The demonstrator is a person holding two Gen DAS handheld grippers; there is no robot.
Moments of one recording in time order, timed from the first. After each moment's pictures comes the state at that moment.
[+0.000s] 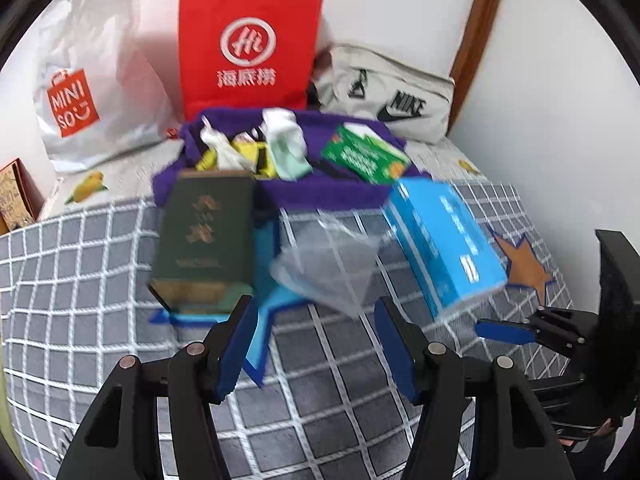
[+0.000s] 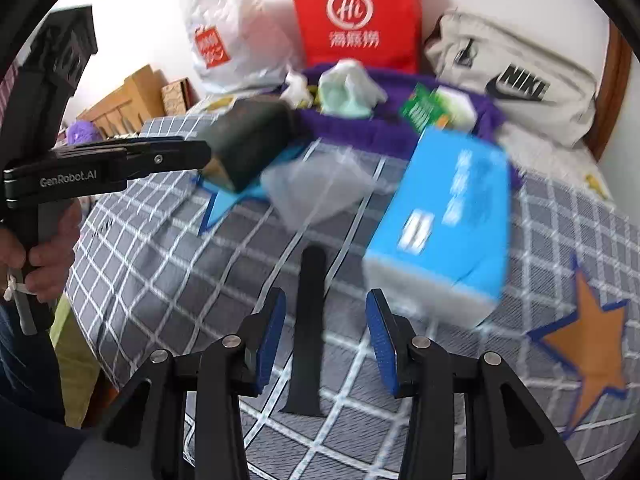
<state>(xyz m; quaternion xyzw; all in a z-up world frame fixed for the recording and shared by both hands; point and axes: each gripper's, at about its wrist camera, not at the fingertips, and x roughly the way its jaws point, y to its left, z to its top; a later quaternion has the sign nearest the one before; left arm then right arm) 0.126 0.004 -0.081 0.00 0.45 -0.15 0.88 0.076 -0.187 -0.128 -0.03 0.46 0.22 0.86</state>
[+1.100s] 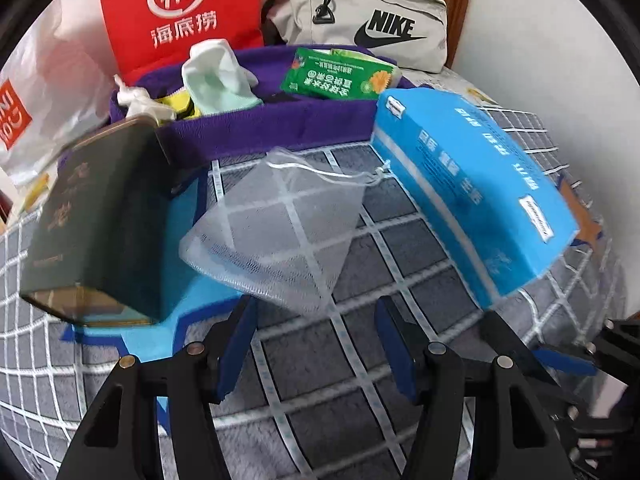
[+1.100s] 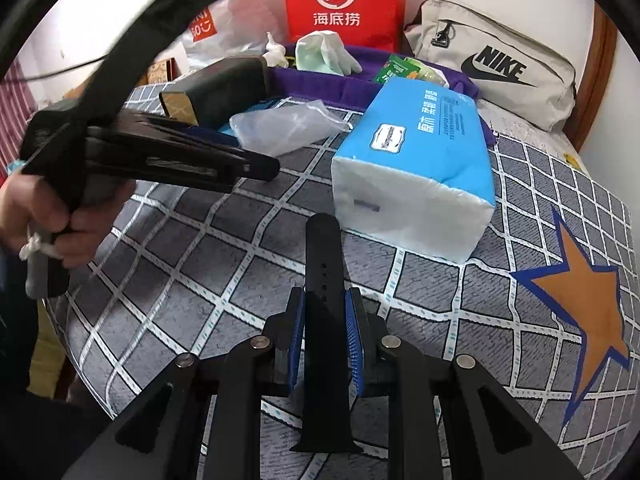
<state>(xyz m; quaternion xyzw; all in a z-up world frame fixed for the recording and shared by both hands) 0.160 -0.066 -0.153 0.08 0.49 -0.14 0.86 0.049 -0.208 -0.168 -0.08 0.45 0.18 0.87</state>
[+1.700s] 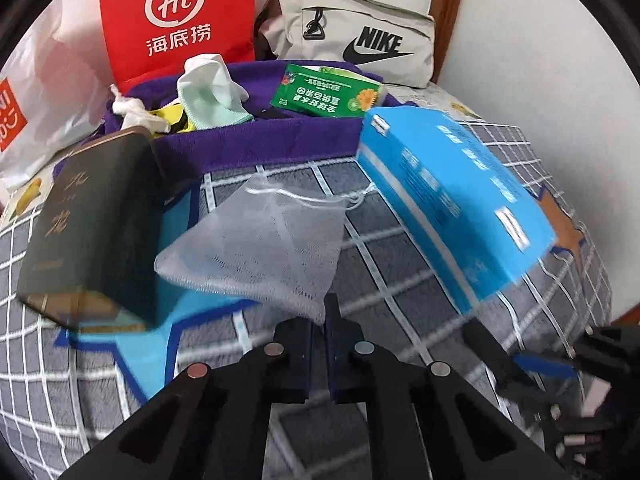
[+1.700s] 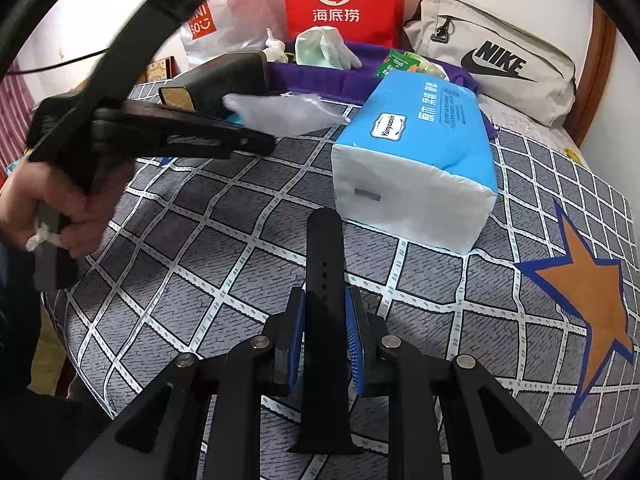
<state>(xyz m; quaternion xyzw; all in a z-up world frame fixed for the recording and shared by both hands) 0.150 -0.058 -0.144 0.06 0.47 -0.18 0.86 0.045 -0.209 -0.169 -0.07 0.45 0.18 0.87</state>
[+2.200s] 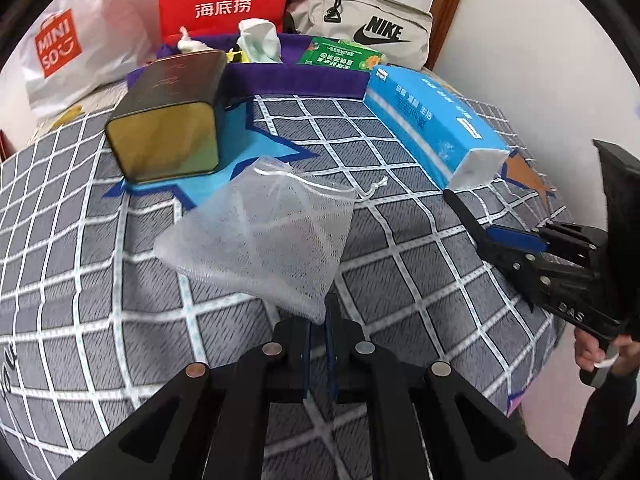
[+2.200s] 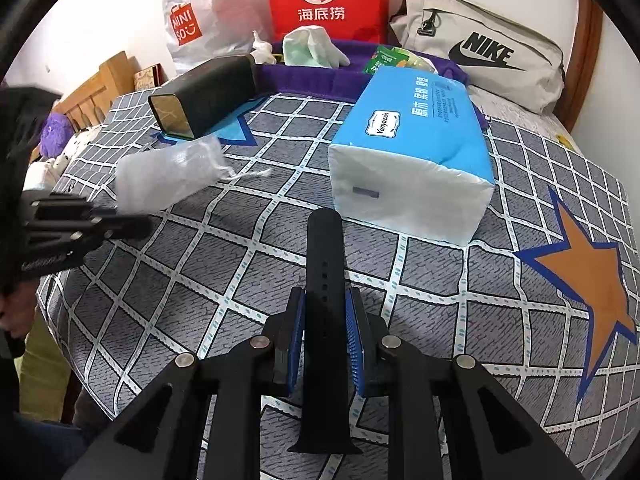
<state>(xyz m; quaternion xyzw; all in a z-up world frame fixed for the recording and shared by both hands) 0.062 0.007 -0.146 0.02 0.50 -0.19 0.85 0.047 -0.206 -0.168 -0.05 0.46 0.16 0.87</state>
